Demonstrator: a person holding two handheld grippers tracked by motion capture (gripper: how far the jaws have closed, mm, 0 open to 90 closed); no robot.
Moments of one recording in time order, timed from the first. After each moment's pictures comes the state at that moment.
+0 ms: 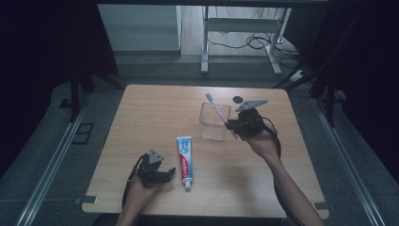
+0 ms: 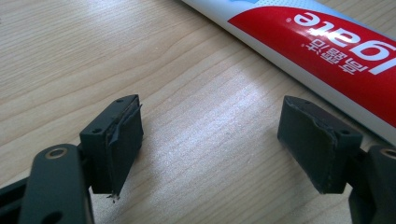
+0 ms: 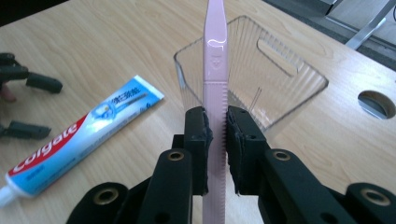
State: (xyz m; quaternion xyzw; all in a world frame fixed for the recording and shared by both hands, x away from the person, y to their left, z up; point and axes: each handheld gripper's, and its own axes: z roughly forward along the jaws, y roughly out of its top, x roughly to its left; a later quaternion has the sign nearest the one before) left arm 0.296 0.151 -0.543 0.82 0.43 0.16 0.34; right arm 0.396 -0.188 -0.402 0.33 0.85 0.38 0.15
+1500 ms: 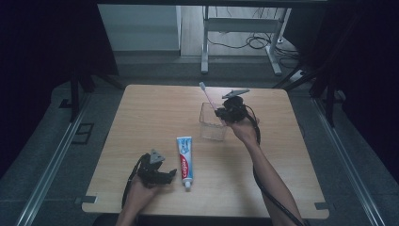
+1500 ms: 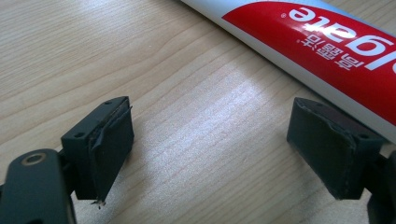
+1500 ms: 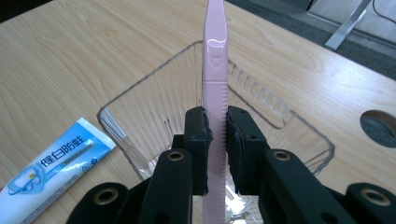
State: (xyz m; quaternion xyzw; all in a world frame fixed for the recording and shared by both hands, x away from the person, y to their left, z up) left arm 0.296 0.150 -0.544 0.83 0.42 0.16 0.34; right arm 0.467 -0.154 -0.436 0.38 0.83 0.38 0.16
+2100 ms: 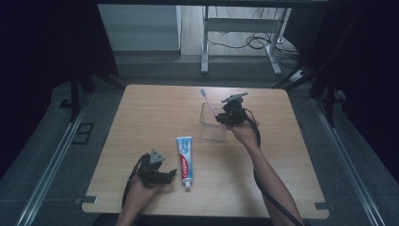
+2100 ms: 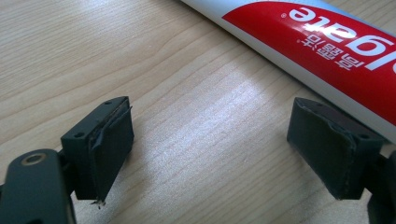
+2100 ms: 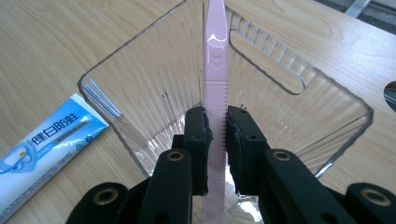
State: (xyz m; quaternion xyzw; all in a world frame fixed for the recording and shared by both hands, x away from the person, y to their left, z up) left arm 0.296 0.150 -0.544 0.83 0.42 0.16 0.34; right arm 0.469 -0.157 -0.453 0.39 0.84 0.35 0.14
